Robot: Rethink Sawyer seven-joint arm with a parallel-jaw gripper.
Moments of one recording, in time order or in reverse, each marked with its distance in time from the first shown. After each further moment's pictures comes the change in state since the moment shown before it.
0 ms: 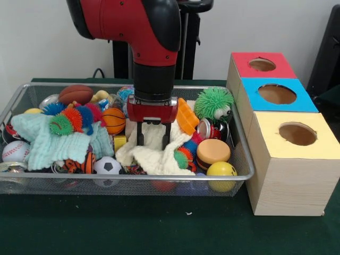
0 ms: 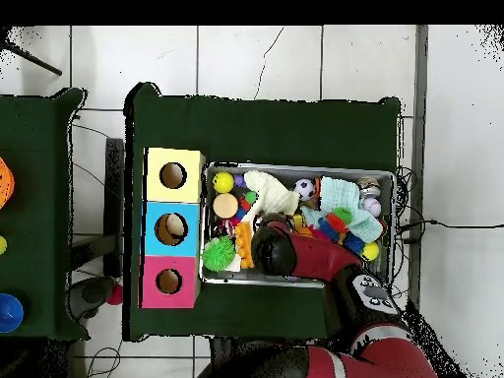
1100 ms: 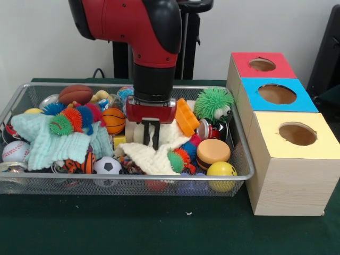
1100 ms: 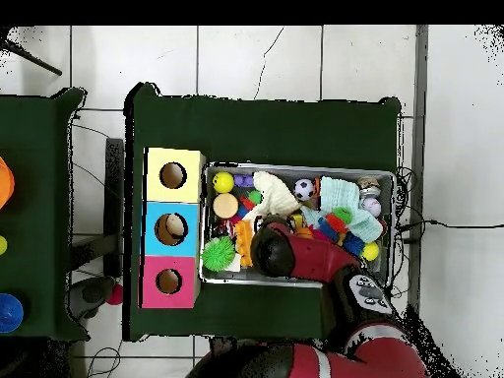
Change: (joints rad) arm 0.028 -0.001 -0.040 -0.009 -0.005 -0.001 0.000
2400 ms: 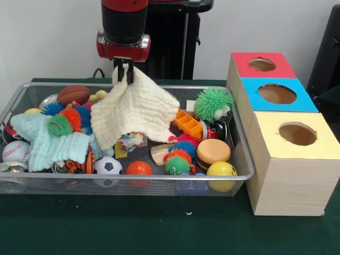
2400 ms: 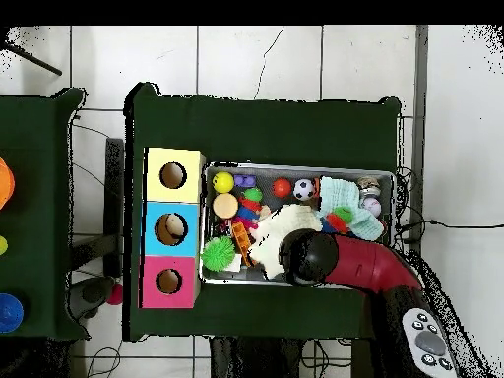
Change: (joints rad) arm -0.080 -0.271 0.005 0.029 -0.045 0.668 0.000
